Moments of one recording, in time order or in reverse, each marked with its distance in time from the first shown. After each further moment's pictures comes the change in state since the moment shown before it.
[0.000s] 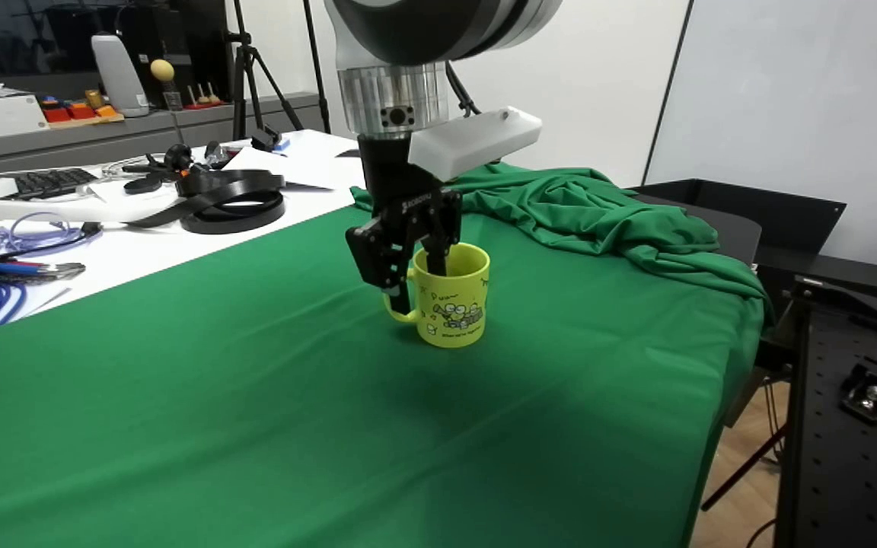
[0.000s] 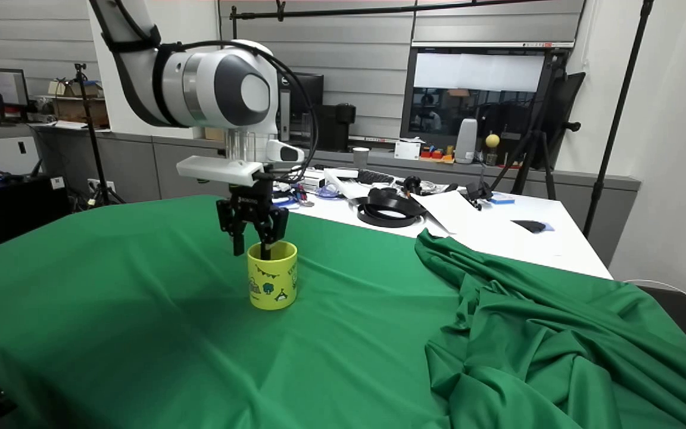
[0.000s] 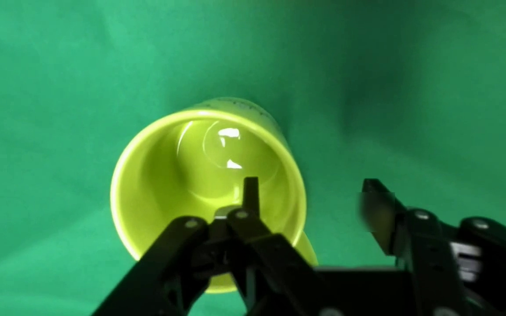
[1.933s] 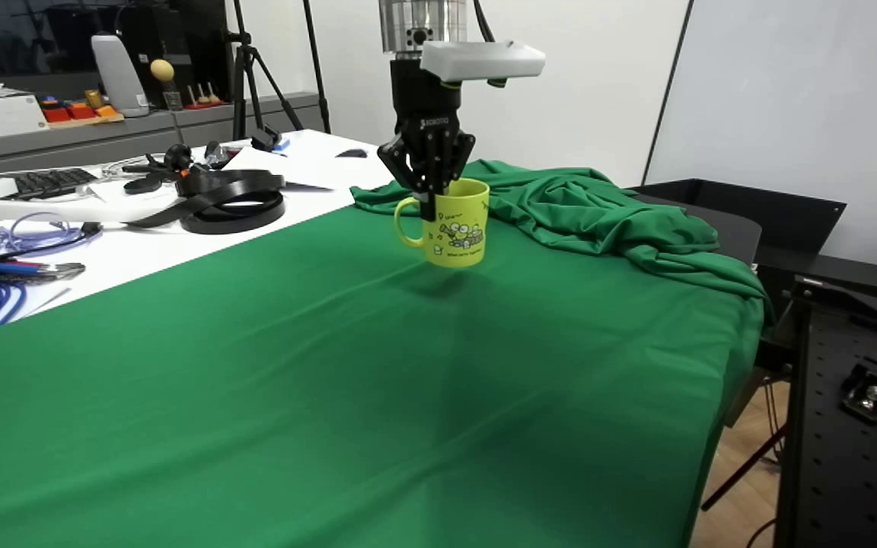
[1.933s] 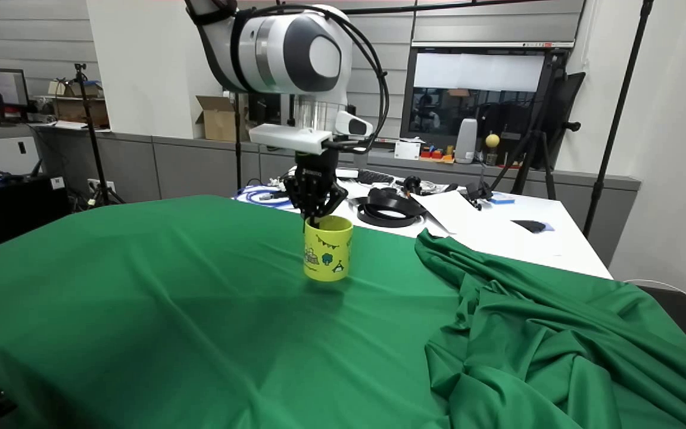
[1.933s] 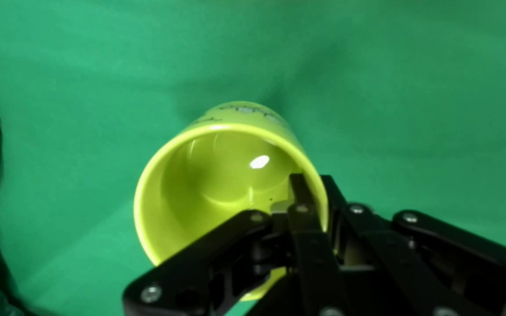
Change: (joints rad) arm -0.107 0.006 -0.073 0.189 0.106 -0.167 -0.092
